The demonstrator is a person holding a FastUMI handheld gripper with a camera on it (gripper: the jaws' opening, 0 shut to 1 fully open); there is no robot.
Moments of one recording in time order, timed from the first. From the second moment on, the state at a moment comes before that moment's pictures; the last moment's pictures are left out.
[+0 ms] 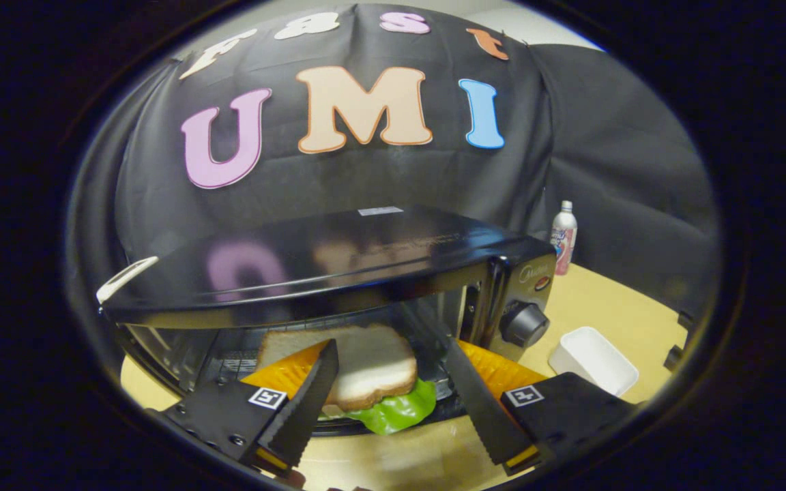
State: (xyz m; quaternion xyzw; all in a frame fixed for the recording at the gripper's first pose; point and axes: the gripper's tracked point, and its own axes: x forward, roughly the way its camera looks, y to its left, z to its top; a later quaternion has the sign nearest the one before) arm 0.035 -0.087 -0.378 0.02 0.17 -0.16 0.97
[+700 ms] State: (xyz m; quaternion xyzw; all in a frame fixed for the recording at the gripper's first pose) arm 0.005 -0.066 -0.312 -0.01 0.12 -0.12 0.98
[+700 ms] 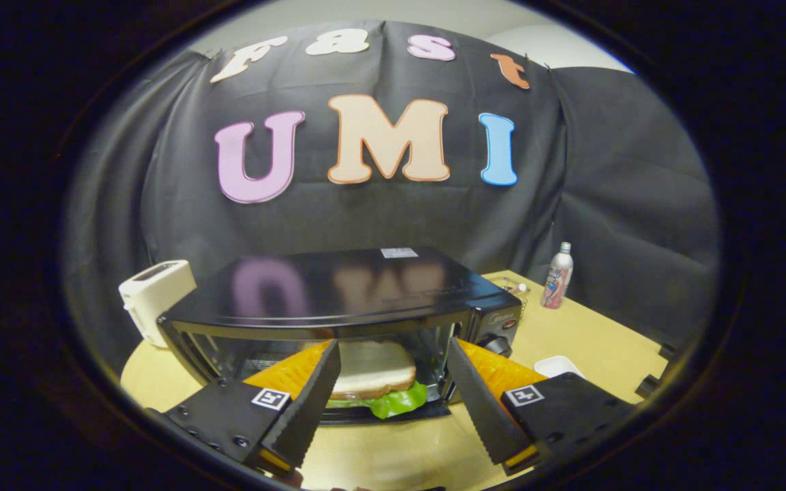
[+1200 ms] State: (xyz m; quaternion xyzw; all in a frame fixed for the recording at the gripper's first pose) arm -0.064 -0.065 -0.300 -0.03 0.13 -0.14 0.98
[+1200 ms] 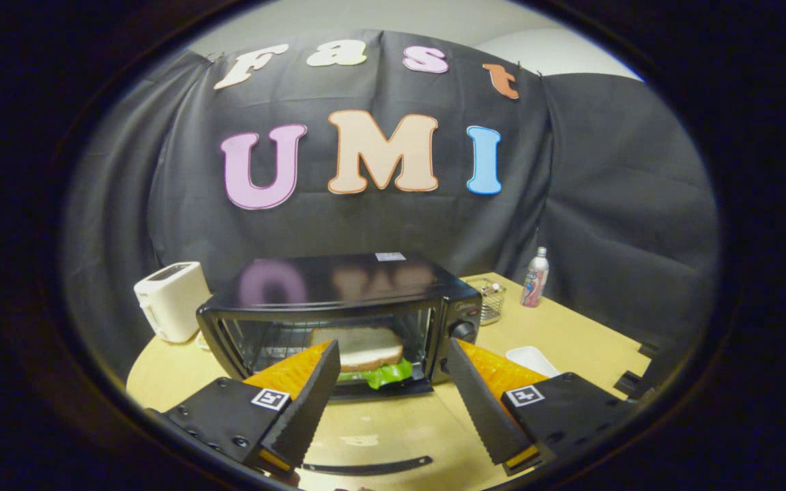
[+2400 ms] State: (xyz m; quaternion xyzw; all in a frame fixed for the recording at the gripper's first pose) arm -0.170 -0.070 -0.454 -0.06 0.35 -0.12 0.93
